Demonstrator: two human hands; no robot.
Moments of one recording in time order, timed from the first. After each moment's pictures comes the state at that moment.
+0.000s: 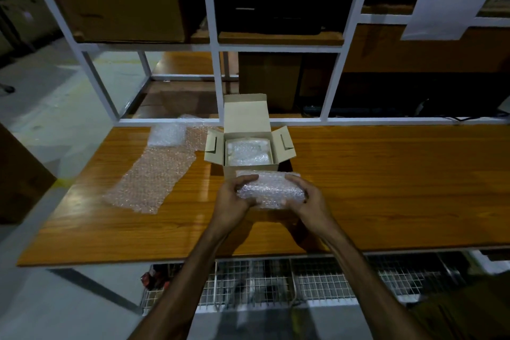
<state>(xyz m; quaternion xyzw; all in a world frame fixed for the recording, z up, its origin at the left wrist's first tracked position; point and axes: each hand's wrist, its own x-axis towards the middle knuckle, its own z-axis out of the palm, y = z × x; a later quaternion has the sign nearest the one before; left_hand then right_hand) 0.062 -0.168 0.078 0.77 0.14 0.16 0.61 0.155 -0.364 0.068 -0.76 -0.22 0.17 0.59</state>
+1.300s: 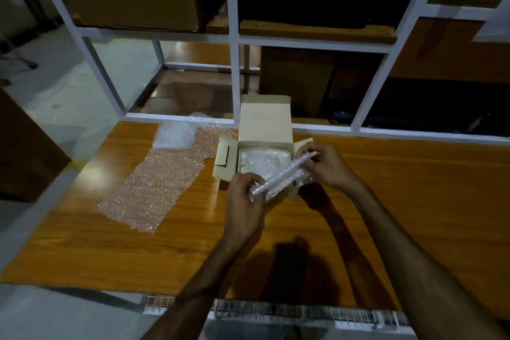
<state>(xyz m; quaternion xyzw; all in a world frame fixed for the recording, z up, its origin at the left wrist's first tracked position) 0.141 -0.138 0.058 0.80 0.21 0.32 0.47 0.337 -0.279 0.108 -0.81 -0.35 0.15 0.45</state>
